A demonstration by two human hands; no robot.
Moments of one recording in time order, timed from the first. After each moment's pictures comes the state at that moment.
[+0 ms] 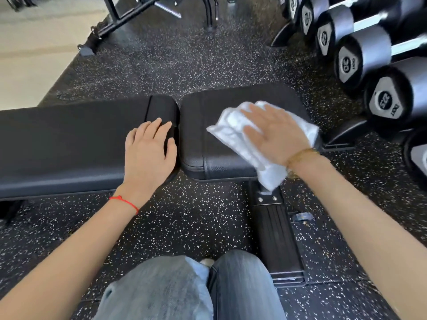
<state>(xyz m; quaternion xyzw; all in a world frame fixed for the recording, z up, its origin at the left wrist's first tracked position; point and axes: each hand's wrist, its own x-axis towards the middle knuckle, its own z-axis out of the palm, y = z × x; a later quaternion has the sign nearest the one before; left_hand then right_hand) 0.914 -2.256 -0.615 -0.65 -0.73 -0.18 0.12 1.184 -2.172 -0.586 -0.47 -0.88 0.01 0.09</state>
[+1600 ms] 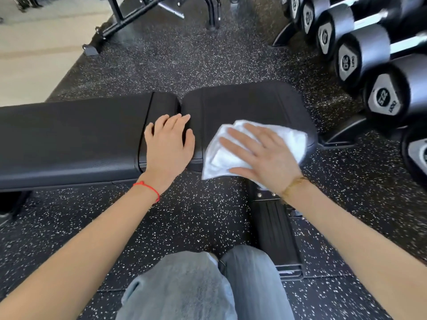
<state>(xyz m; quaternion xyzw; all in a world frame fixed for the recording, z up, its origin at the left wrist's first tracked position) 0.953 -2.250 -0.611 -0.64 -0.73 -0.21 0.06 1.195 -2.222 -0.634 -0.33 -0.90 -0.22 0.16</state>
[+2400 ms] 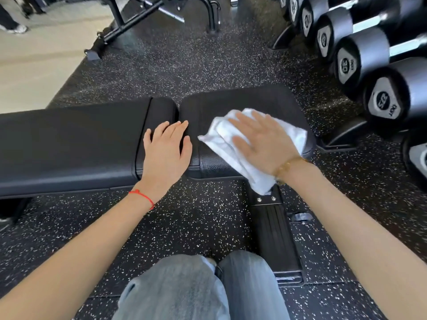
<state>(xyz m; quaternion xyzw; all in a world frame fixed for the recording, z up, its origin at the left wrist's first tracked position) 0.950 -2.249 -0.616 -0.66 -0.72 -0.21 0.07 1.182 -2.187 -0.597 -0.45 -0.89 -0.01 0.07</state>
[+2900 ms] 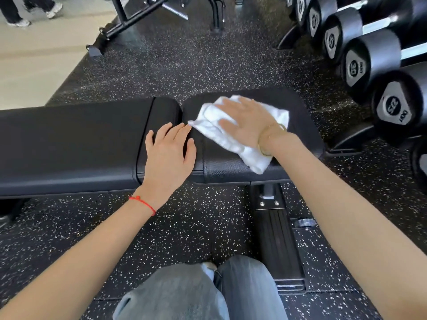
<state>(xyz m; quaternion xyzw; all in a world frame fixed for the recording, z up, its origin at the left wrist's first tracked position) 0.949 -2.247 -0.618 -0.66 -0.72 -0.21 0.07 1.131 -2.135 -0.572 -0.41 -0.91 0.01 0.05</state>
